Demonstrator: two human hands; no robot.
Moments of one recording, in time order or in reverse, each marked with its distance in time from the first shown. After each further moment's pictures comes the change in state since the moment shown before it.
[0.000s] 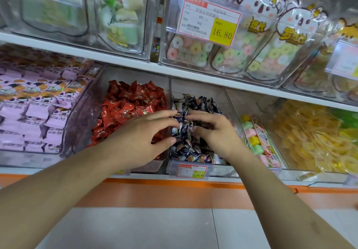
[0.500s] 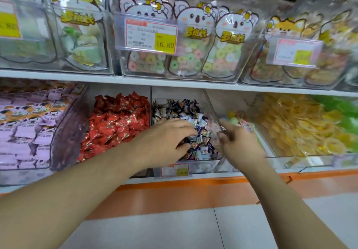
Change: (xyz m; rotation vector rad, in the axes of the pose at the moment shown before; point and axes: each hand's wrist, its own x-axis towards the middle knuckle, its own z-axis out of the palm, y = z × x) left_hand 0.049 0.072 0.029 0.266 -0.060 0.227; right_hand -0.067 0.035 -0.055 -0.308 0.294 0.300
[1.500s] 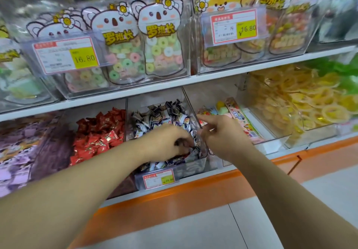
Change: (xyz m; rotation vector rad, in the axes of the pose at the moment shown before) left_hand 0.078 0.009 0.031 0.007 -0.317 0.013; right_hand 0.017 0.032 -0.002 0.252 -0.042 -0.045
